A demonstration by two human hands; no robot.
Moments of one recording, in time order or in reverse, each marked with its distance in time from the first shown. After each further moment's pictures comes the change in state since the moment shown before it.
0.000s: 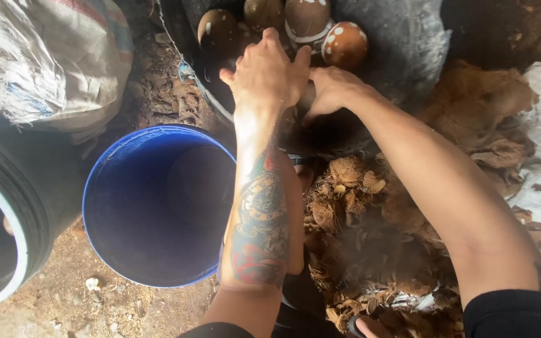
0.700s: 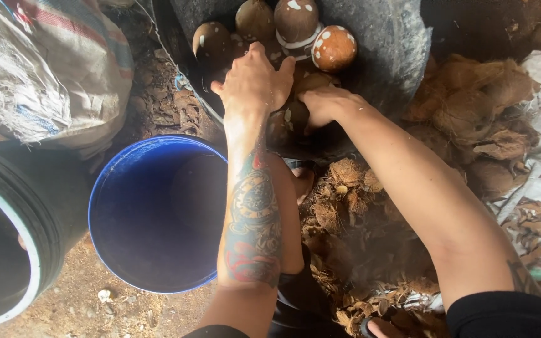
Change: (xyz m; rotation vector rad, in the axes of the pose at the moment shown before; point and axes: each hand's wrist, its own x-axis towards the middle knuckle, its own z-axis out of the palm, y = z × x) left_hand 0.006 0.000 0.003 0.078 -0.075 -0.067; right_hand 0.013 0.017 0.022 -0.205 -0.102 -0.090
